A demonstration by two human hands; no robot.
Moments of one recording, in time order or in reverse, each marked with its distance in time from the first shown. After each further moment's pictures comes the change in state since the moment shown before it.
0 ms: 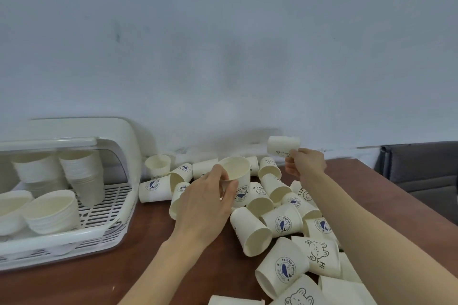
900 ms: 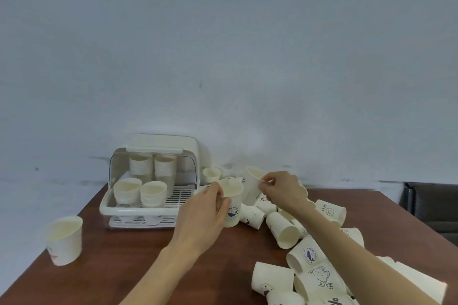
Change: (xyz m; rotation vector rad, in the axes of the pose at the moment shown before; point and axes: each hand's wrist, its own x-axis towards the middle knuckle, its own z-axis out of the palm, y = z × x) left_hand -0.095 0.000 -0.146 0.184 0.054 -0.039; right_hand -0.231 -0.039 0.014 -0.681 -0.505 -0.621
